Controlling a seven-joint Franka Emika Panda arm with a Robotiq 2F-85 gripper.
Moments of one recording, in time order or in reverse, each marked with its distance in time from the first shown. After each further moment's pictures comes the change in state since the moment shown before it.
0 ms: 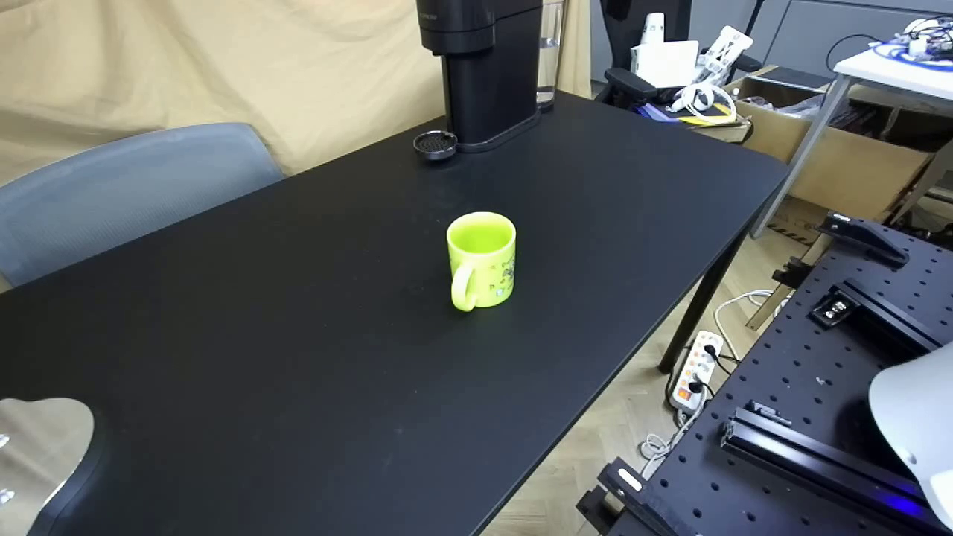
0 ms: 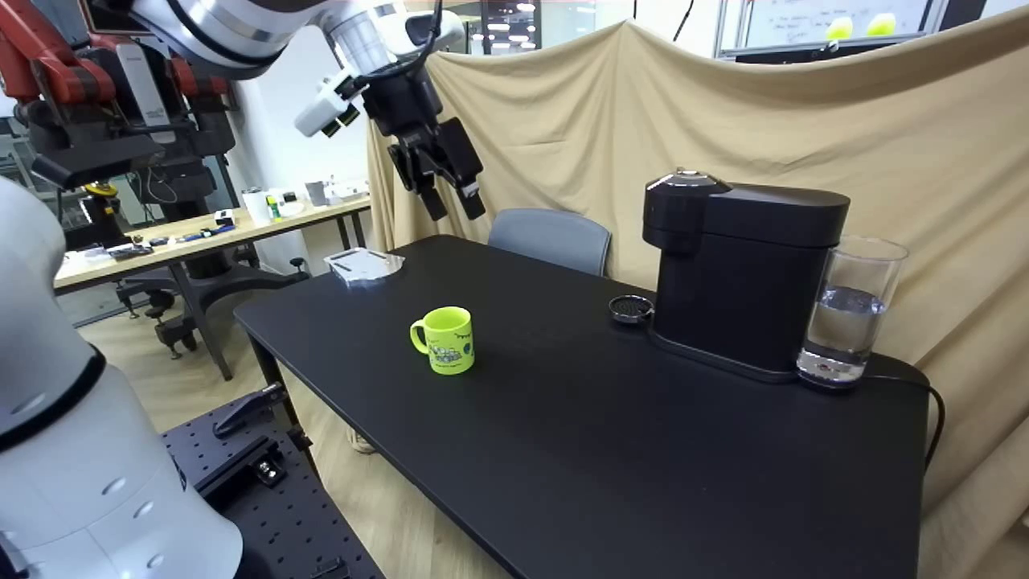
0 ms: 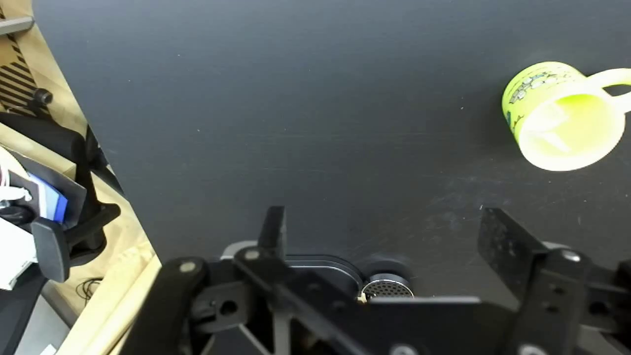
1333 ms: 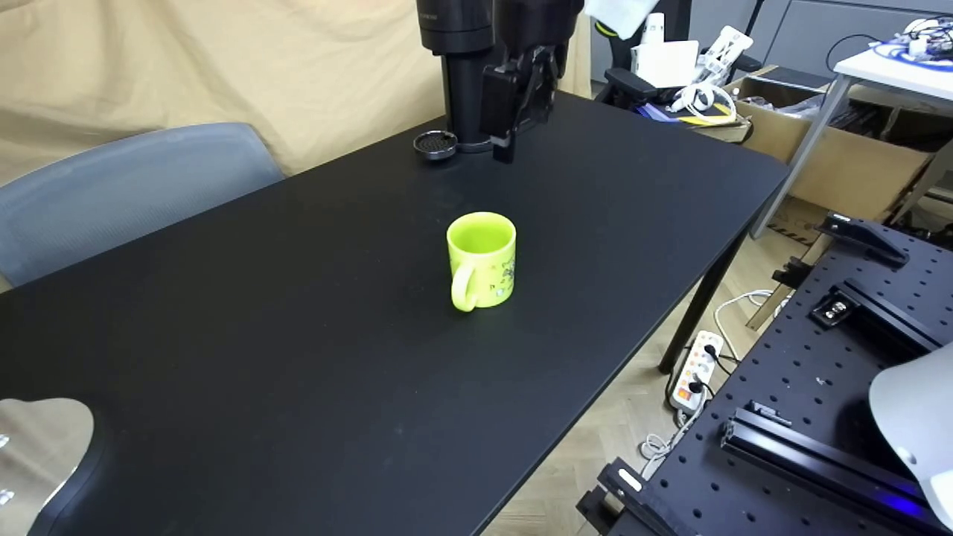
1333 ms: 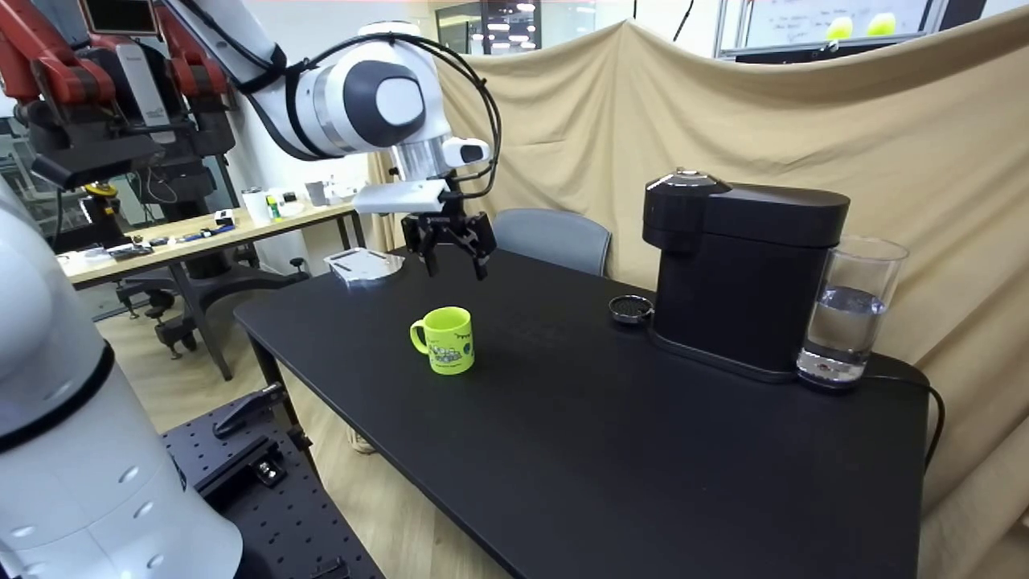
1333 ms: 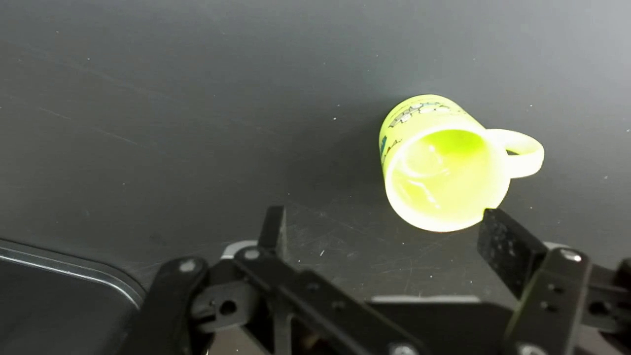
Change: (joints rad) arm 0.199 0.546 -0.064 0.149 0.060 0.293 -0.272
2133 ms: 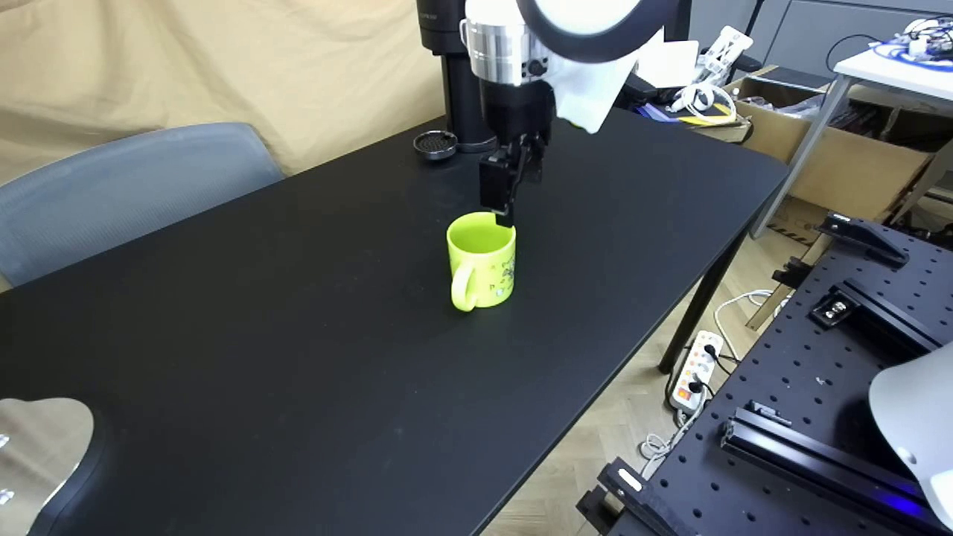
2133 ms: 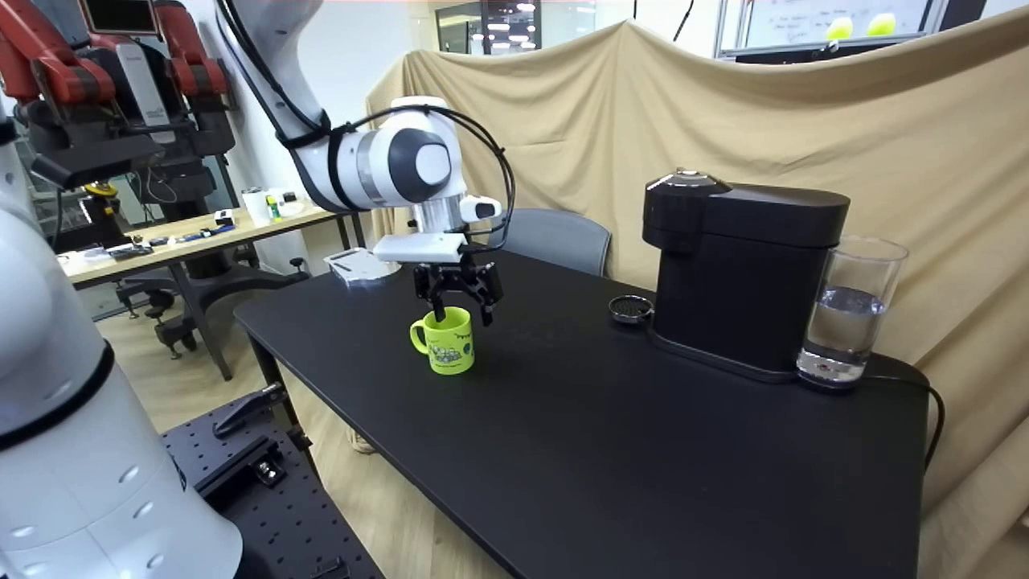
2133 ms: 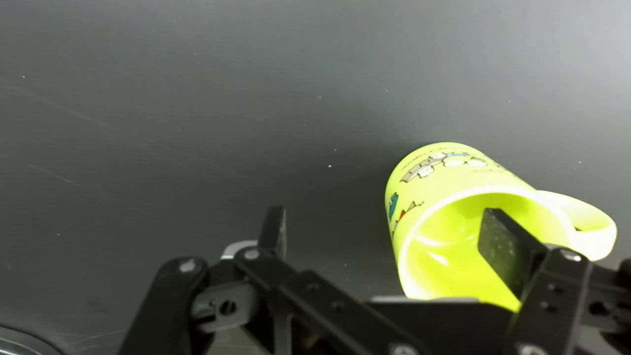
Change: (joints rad) arm 0.003 0.272 -0.012 0.086 -0.120 0.064 0.059
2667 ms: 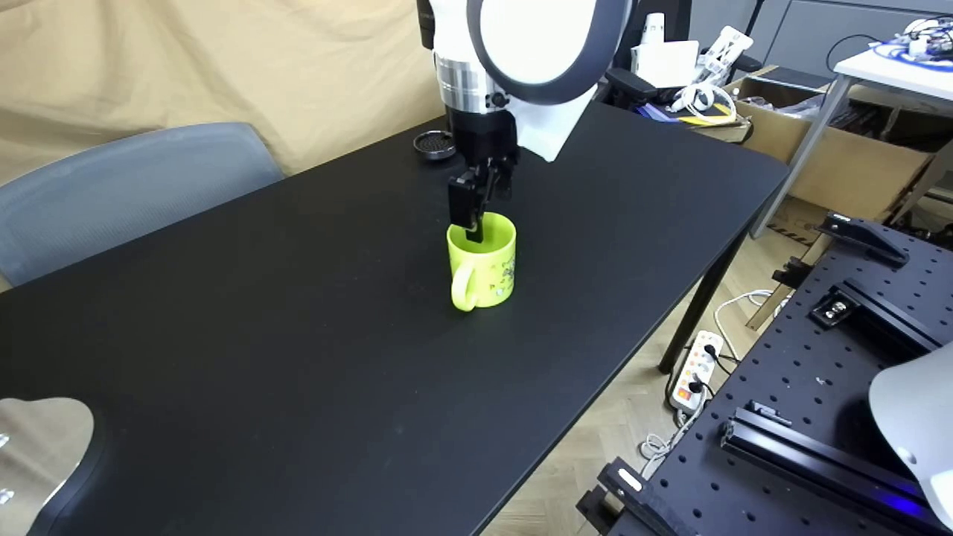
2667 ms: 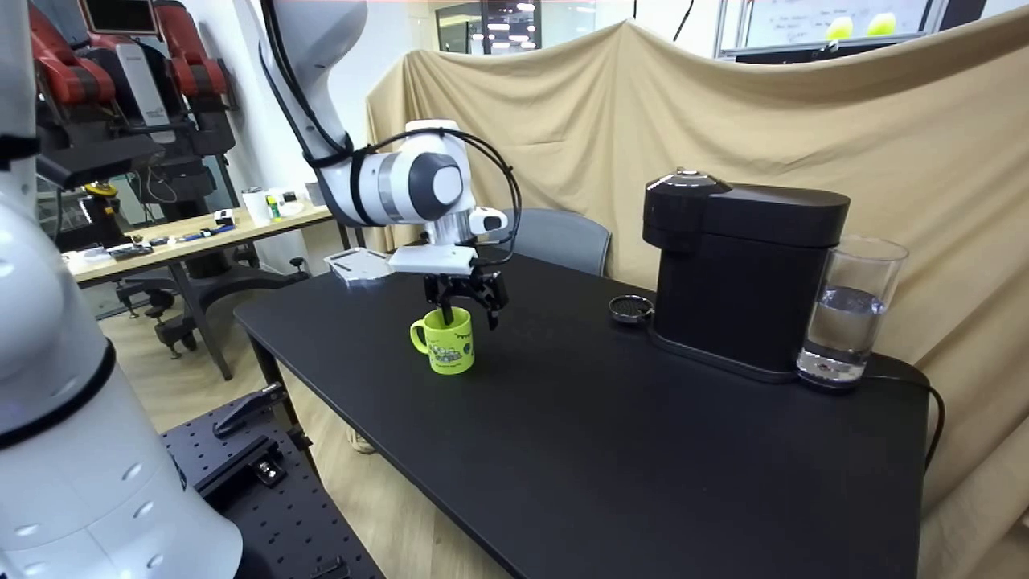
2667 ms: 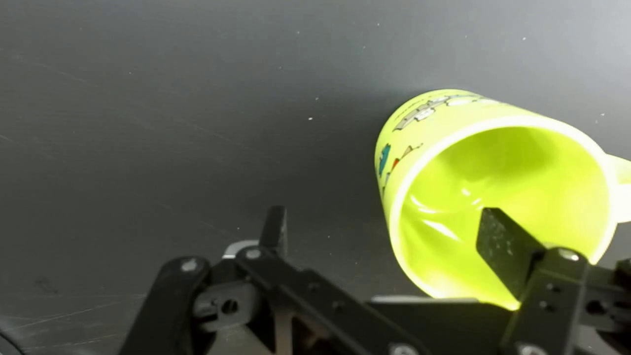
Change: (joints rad) arm 0.043 0.144 -0.019 0.106 0.005 0.060 0.005
